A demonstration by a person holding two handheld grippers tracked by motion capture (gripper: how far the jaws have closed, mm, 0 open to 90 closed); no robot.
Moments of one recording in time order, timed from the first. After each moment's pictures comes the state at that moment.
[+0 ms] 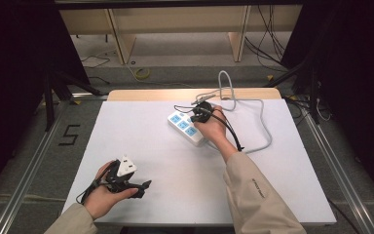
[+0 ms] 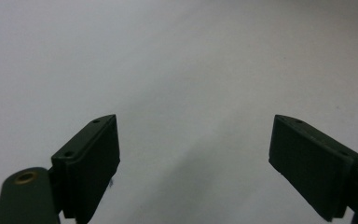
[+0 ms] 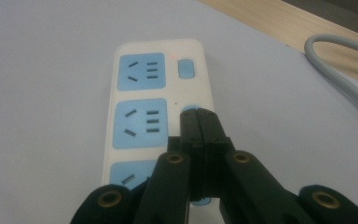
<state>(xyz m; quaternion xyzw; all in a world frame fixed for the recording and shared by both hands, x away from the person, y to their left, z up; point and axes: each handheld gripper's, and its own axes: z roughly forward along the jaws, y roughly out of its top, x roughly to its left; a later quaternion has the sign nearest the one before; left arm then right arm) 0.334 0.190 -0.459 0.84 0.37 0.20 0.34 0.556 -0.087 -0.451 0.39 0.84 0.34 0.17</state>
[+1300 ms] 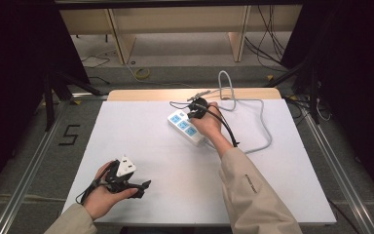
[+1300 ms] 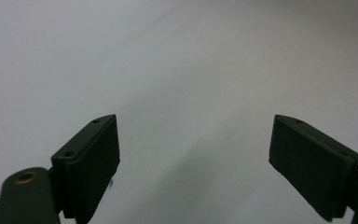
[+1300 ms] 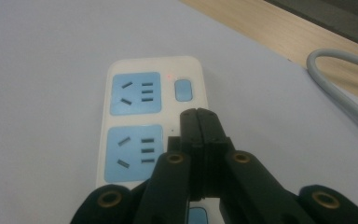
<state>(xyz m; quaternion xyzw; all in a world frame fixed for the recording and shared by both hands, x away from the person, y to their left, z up) 0.333 0.191 -0.460 0.84 0.37 0.20 0.34 0.572 -0.074 -0.449 0.39 0.84 0.34 0.17</state>
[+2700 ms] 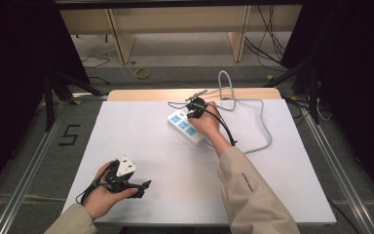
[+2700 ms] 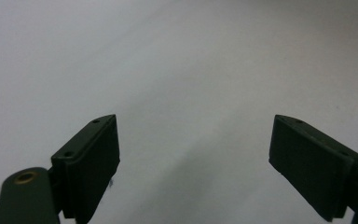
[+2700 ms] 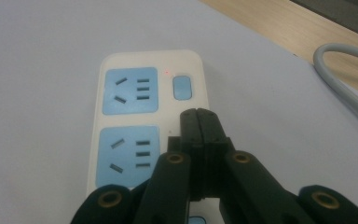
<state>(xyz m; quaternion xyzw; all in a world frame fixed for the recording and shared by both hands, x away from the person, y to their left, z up) 0.333 0.190 -0.459 0.84 0.37 0.20 0.34 0.579 -0.069 -0.454 0.39 0.85 0.32 0.17</state>
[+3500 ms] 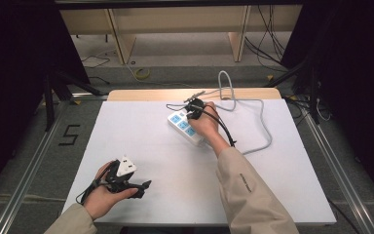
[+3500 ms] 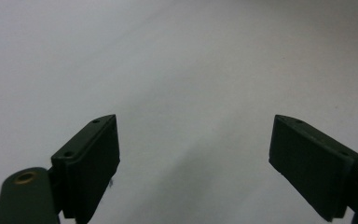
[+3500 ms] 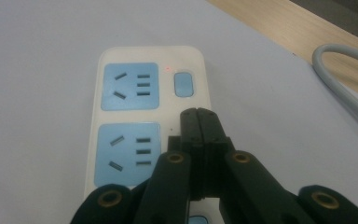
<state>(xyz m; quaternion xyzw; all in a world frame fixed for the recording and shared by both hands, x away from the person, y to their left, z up) 0.334 0.190 -0.460 0.84 0.37 0.20 0.34 0.576 -0.064 -0.455 0.39 0.85 0.30 0.18</state>
